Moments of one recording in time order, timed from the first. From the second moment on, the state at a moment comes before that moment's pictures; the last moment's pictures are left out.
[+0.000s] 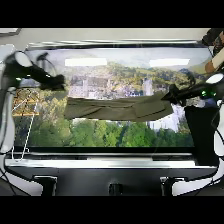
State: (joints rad) left arm -0.06 -1.79 1.89 1.23 -1.45 -1.67; right arm -0.30 -1.69 1.54 -0.86 1.44 1.53
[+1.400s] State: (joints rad) left arm -0.58 -2.13 2.02 0.67 -1.03 -1.91; right arm -0.27 -1.63 1.99 -0.80 1.68 1.82
